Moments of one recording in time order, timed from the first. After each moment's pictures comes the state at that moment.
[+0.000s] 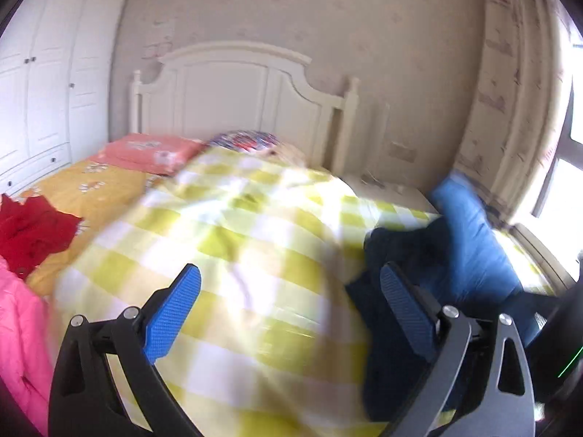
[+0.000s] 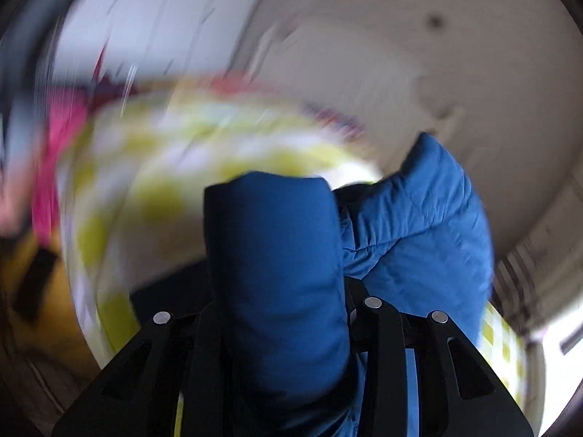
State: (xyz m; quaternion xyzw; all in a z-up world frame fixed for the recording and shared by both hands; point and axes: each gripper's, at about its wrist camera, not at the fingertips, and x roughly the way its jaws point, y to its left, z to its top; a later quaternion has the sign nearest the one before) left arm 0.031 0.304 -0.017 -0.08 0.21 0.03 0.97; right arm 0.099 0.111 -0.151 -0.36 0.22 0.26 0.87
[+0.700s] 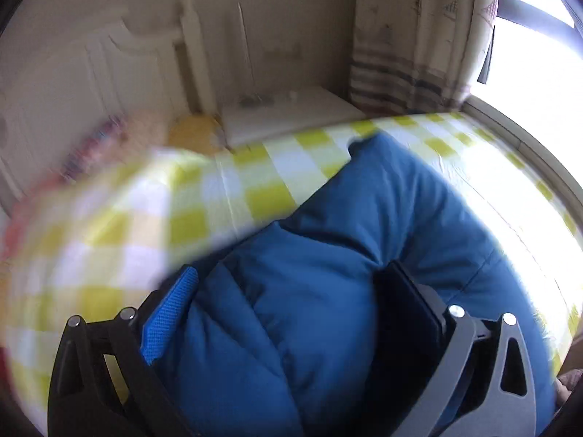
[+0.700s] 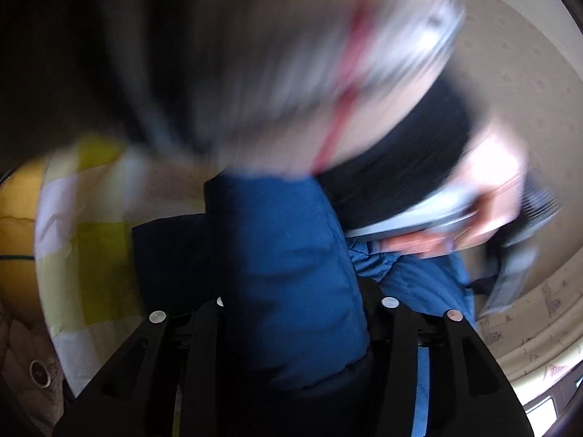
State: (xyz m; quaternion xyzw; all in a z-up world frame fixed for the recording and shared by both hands) left arm 0.289 0.108 -0.073 0.06 0.38 -0.19 0.90; right arm 0.074 0.126 -0.200 -0.49 0.11 0.25 0.83
